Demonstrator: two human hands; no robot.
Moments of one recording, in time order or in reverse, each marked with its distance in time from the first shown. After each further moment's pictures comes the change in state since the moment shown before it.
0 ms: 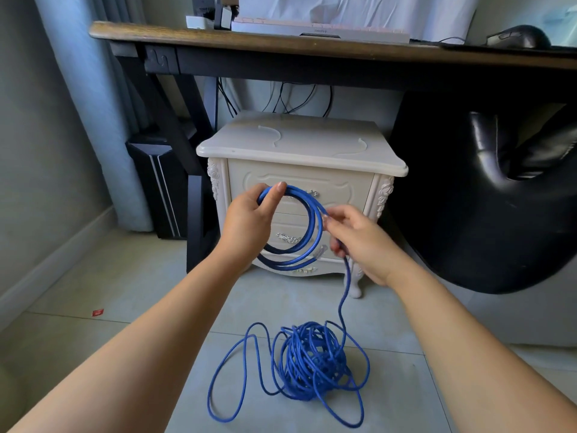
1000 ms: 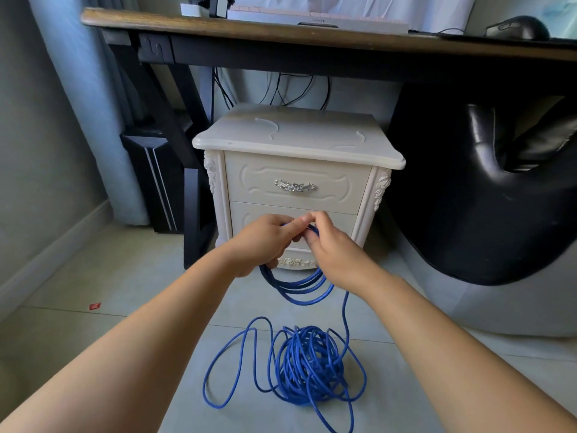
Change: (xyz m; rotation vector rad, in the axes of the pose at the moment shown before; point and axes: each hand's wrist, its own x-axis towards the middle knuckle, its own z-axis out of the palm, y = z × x) left_hand -0.016 -0.001 0.008 0.102 -0.528 -0.279; right_hand -0.013 0.011 0.025 -0.625 -0.080 -0.173
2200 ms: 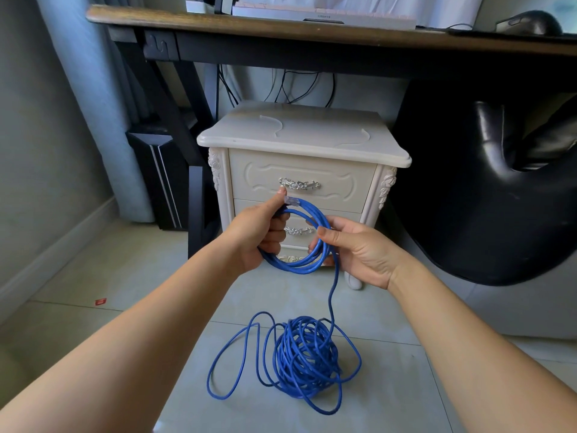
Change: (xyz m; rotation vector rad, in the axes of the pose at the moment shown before) left_hand 0.004 0.000 -0.008 -0.642 0.148 -0.147; right_hand 0.005 0.024 -0.016 1.051 -0.247 0.221
